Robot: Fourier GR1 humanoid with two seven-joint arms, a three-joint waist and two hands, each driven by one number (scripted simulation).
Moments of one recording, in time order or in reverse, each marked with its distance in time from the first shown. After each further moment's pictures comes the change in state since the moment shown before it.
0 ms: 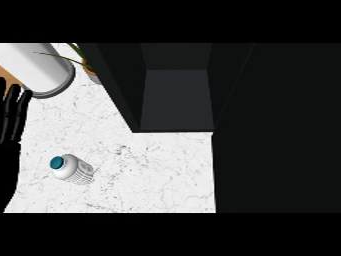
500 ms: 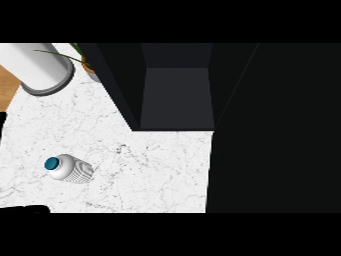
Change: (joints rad) left arm 0.134 -0.009 0.134 -0.024 0.144 -0.012 0.080; right arm 0.188 0.029 0.068 -0.137 -0.120 0.051 0.141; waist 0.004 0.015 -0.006
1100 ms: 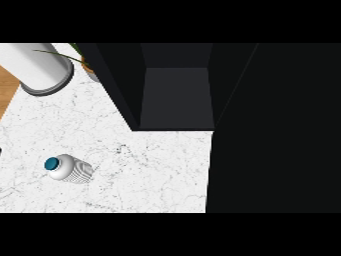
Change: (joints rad) left arm 0.221 -0.082 -0.065 -0.212 -0.020 0.025 0.150; right arm 0.287 -0.001 0.101 -0.210 -0.053 0.056 0.100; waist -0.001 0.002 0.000
